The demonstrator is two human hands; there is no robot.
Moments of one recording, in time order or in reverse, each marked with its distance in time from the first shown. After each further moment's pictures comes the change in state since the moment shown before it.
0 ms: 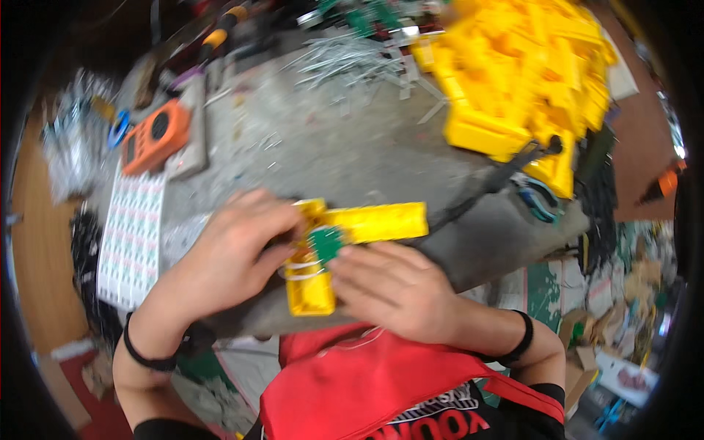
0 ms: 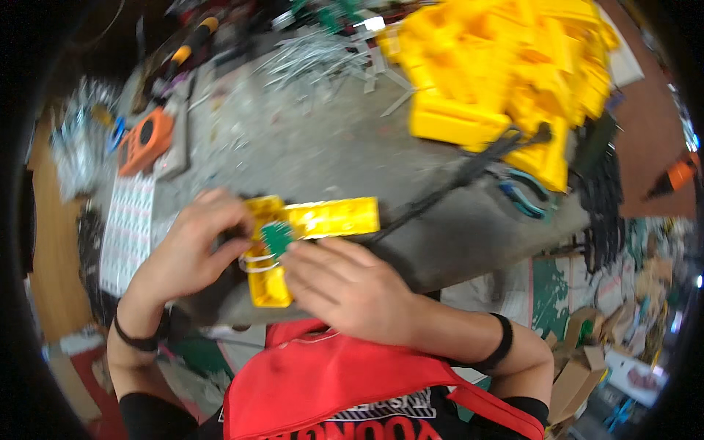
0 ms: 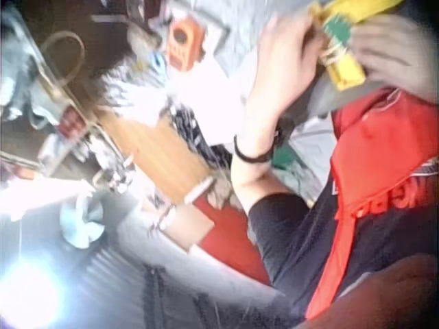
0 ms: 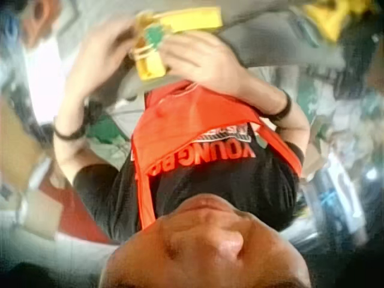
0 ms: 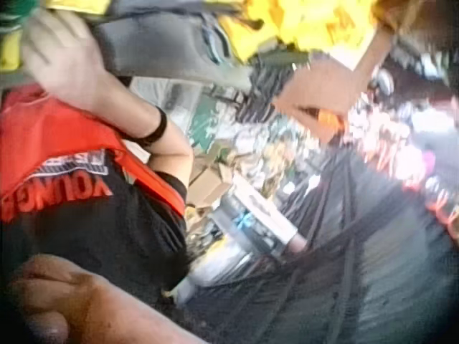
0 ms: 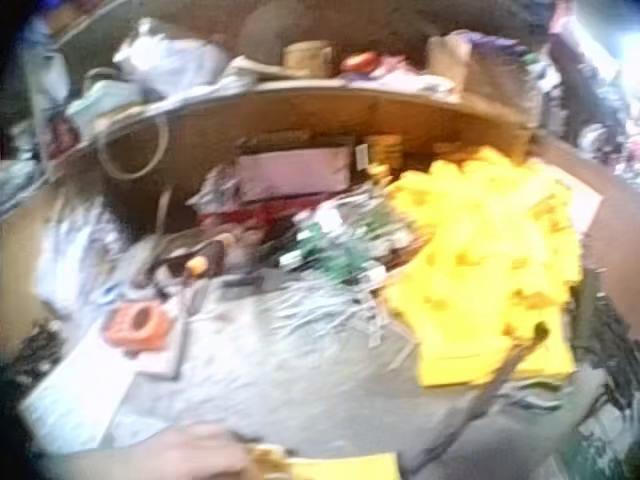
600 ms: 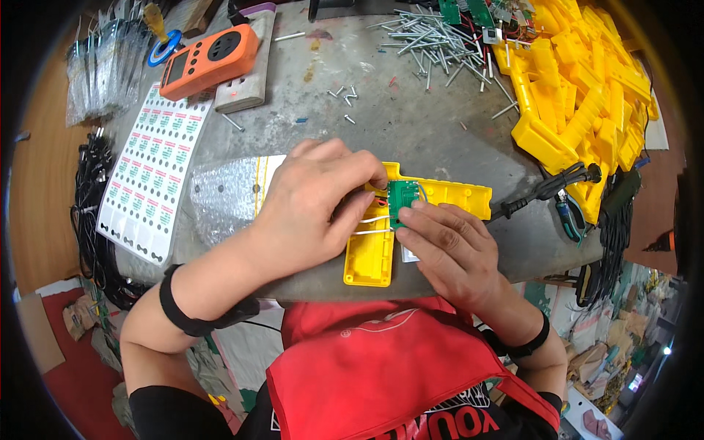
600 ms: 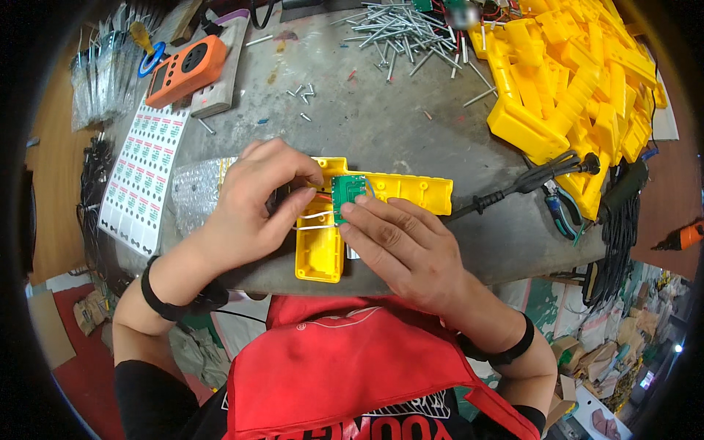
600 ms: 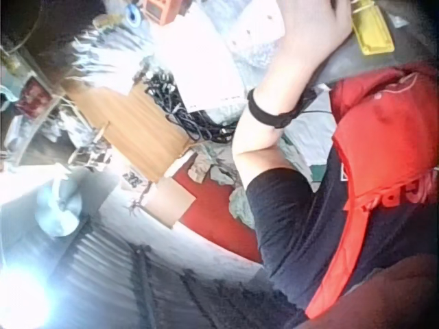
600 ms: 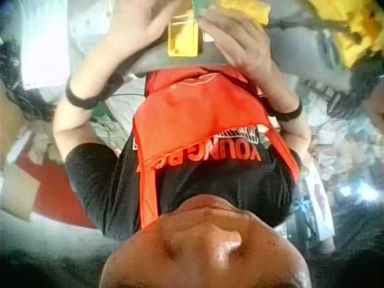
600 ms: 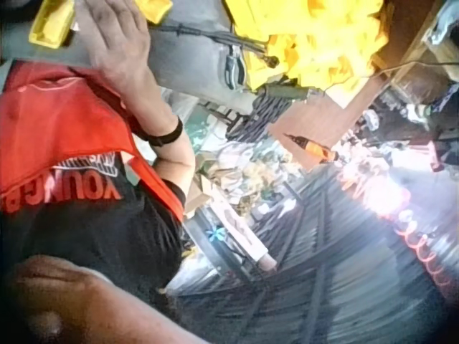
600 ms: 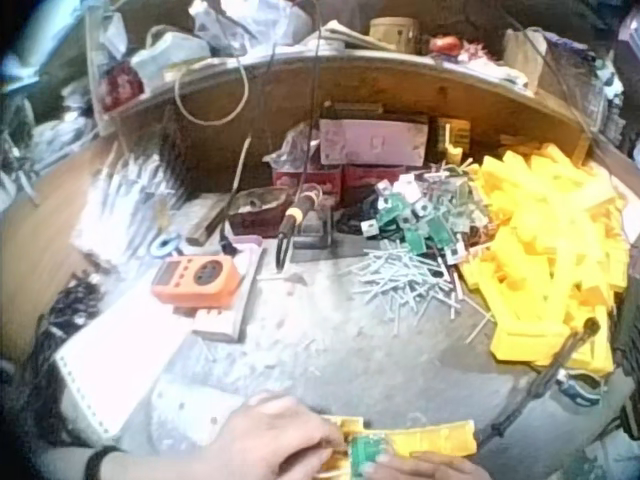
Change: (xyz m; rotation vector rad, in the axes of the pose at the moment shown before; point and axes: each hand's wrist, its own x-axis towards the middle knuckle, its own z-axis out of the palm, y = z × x) left_hand -0.026 -0.016 0.041 -0.026 0.363 0.013; right_hand 0.009 0.016 0.011 -0.099 -0.042 -0.070
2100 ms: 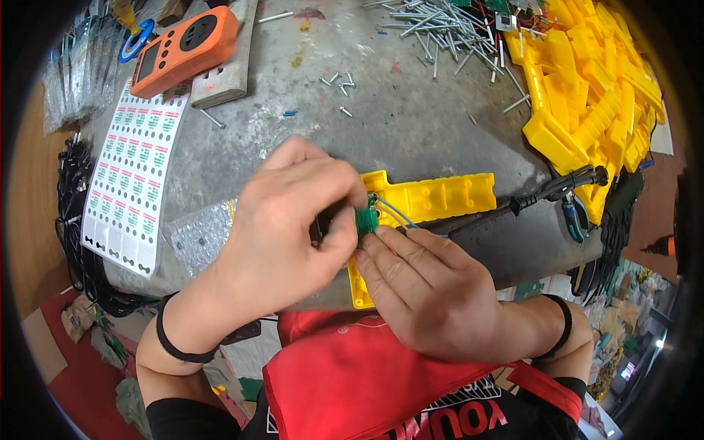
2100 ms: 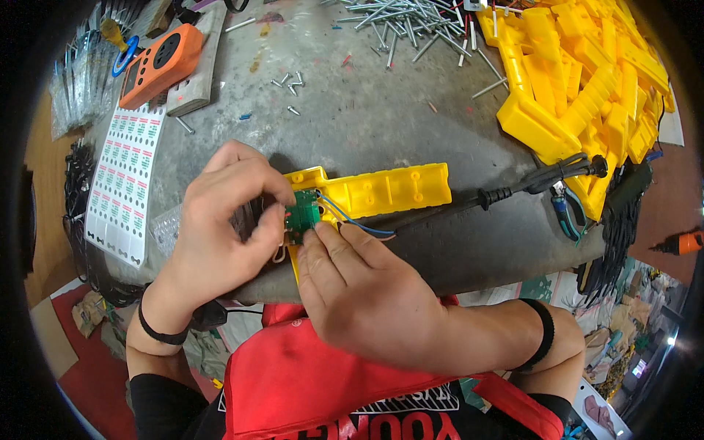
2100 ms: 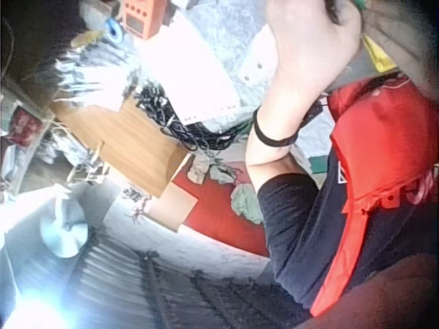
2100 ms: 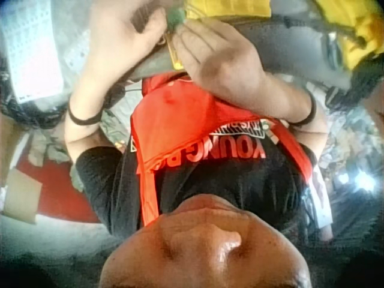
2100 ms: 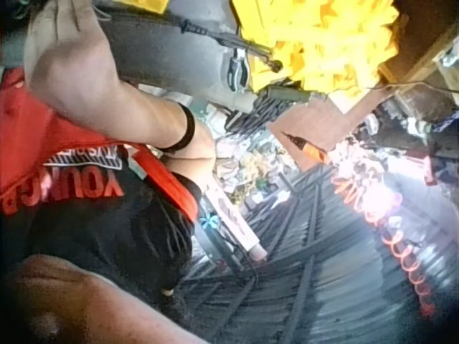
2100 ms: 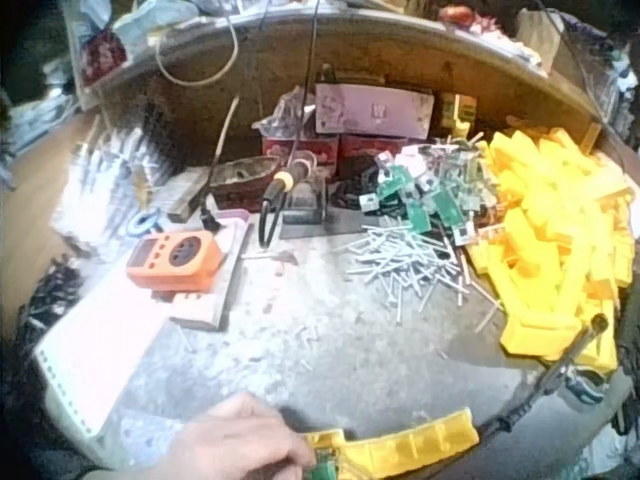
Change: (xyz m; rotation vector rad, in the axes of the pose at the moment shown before) left_hand -0.003 0.010 -0.009 -0.101 0.125 -0.236; right_hand 0.050 -0.038 -0.013 -0.092 -0.219 -0.044
